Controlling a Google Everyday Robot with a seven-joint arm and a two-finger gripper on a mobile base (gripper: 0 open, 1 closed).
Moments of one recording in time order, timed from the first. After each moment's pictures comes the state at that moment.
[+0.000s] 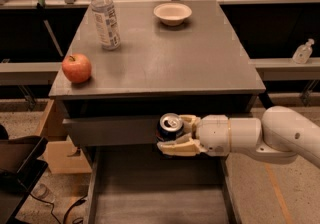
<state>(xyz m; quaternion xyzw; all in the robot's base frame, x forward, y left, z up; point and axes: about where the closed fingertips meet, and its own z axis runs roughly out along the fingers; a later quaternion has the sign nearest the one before) 0.448 -0.021 0.766 -0.49 0.61 0.40 0.47</state>
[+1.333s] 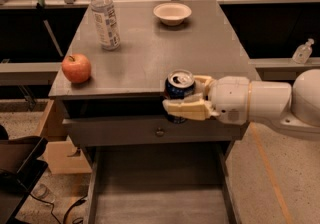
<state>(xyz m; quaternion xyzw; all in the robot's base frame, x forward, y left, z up) 0.474 -0.039 0.887 -0.45 0.64 0.35 0.52</state>
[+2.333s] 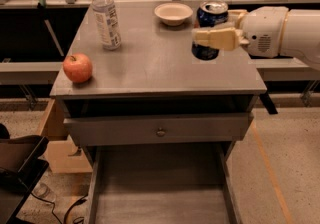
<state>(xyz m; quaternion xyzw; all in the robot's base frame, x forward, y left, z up) 0.567 -0.105 0.997 -0.39 0.66 0.29 0.57</state>
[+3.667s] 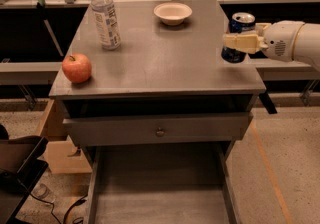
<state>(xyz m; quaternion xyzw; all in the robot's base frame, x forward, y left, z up) 0.643 -0.211 0.940 -0.30 0.73 0.24 0.57</state>
